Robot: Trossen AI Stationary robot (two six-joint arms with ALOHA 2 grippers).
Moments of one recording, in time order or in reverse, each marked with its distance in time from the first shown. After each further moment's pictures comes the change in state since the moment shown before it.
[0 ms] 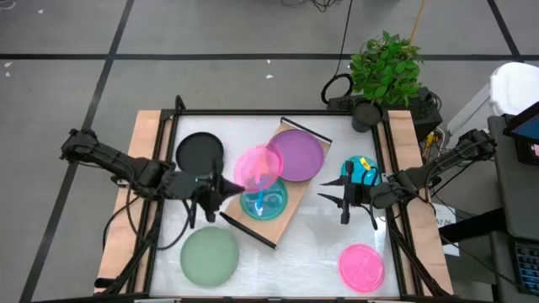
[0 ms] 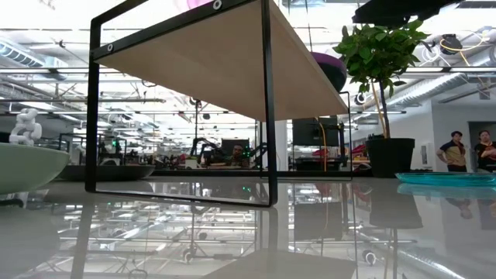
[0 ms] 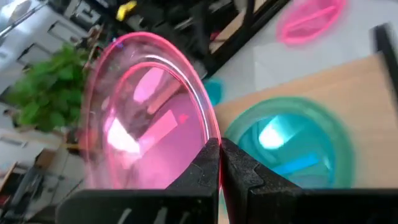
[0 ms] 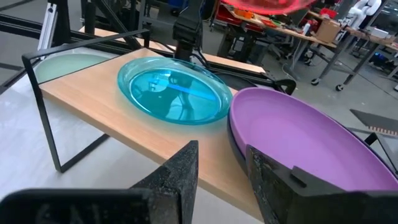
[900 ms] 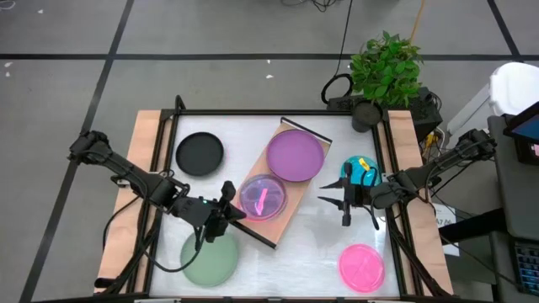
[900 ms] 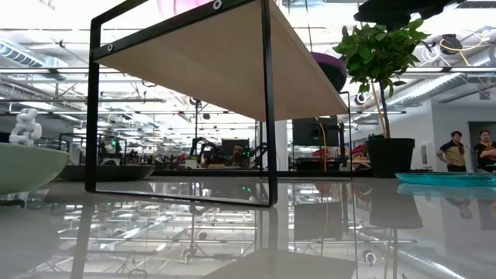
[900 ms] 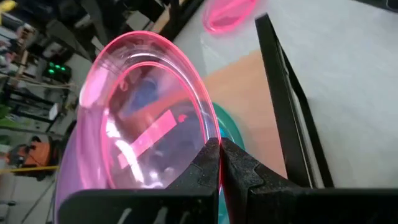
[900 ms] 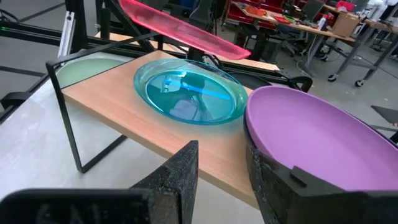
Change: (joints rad) left arm -0.110 0.148 0.000 -0.063 0.060 -0.074; right arm 0.001 0.000 0.000 -0.001 -0.053 0.045
